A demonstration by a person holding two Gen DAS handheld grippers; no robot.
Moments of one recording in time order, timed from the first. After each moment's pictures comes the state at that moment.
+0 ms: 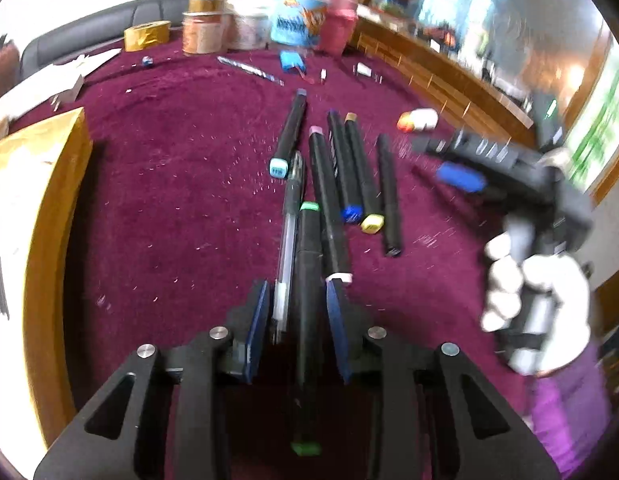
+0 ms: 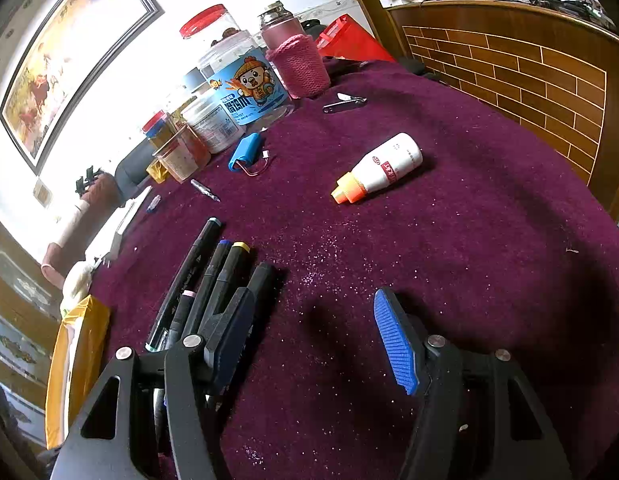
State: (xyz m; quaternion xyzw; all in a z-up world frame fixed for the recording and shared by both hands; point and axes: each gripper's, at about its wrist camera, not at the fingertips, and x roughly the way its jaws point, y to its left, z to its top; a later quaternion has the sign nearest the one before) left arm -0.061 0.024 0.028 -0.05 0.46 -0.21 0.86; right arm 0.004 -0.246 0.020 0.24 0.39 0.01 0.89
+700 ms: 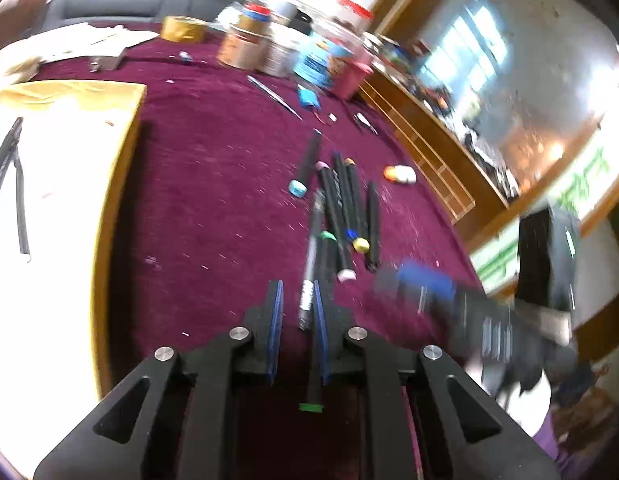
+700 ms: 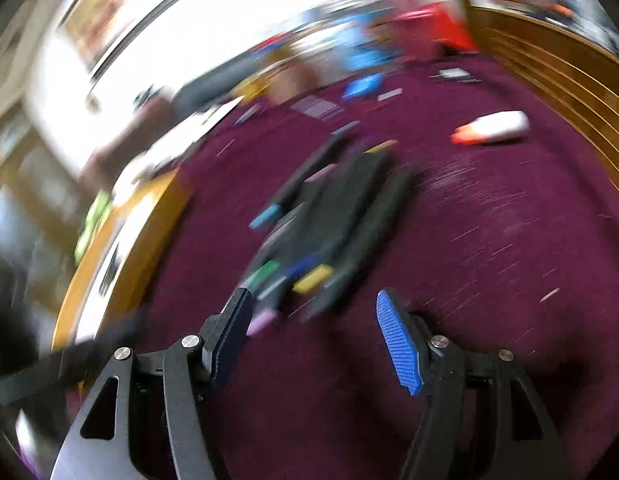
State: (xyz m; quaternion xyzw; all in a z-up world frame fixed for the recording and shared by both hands) left arm -0.077 0.072 0.042 -0.13 0.44 -0.24 0.86; right arm -0.067 -0.139 0.043 0.12 0.45 0.16 0.87
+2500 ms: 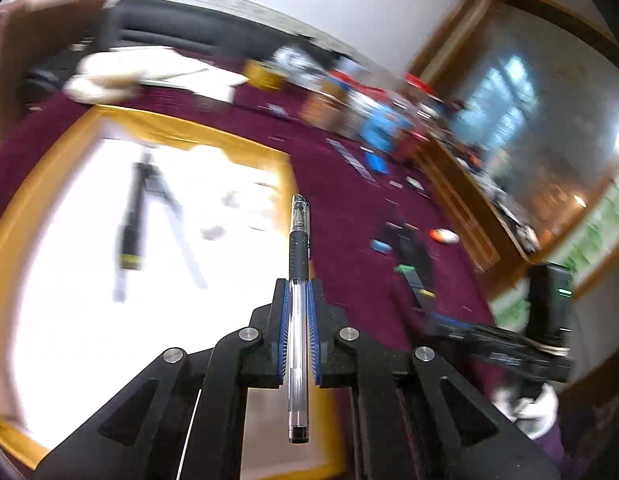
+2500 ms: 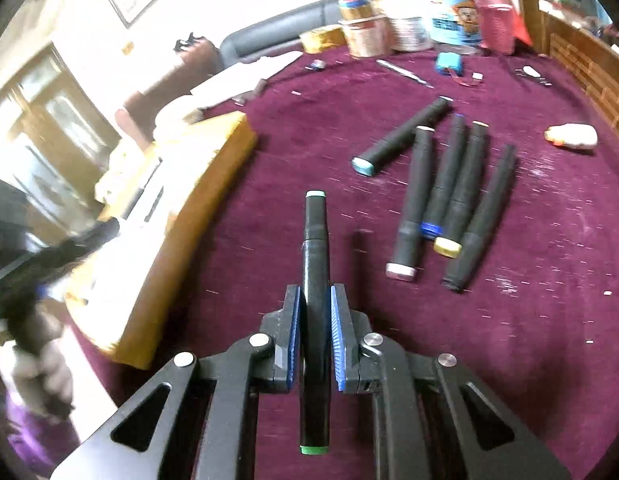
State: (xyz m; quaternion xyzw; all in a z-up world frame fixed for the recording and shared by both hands) left arm -0.087 0.179 0.068 -0.19 0.39 -0.19 0.88; right arm -0.070 -0.087 0.049 0.09 0.48 0.22 0.84
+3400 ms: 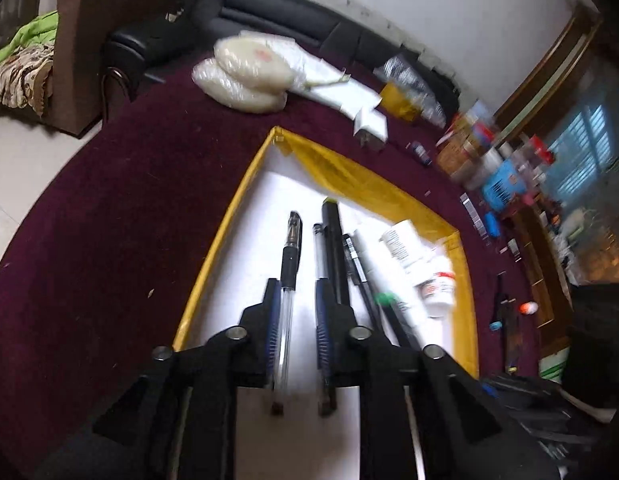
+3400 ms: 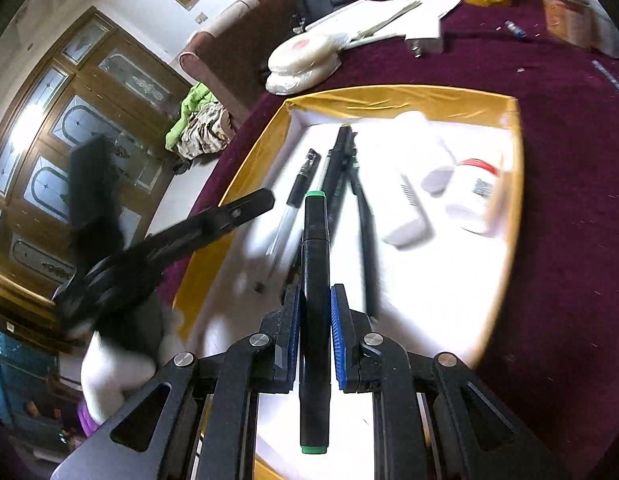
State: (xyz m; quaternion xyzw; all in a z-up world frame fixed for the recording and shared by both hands) left arm -0.008 0.330 0.027 -0.22 0.45 -0.01 0.86; right arm 0.005 0.144 0.048 0.09 0.56 0.35 0.75
